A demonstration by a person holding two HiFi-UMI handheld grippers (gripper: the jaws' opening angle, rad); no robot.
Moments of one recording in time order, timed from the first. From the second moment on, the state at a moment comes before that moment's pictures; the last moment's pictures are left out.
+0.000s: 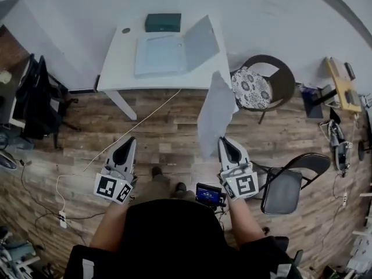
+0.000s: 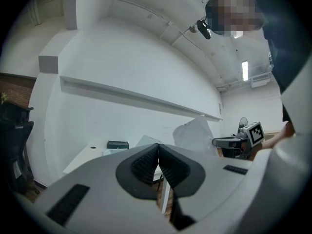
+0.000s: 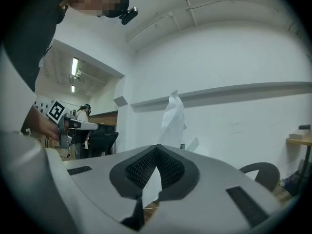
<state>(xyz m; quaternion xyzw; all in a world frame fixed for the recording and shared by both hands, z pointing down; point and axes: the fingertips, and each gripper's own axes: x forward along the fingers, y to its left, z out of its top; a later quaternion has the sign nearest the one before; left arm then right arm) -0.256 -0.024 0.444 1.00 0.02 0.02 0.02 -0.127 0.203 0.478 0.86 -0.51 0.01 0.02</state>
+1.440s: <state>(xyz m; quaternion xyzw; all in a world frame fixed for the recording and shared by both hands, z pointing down) -0.273 -0.047 0.471 1.00 0.07 0.03 0.04 -0.171 0.188 0.504 0.88 -0.48 0.07 0.05</state>
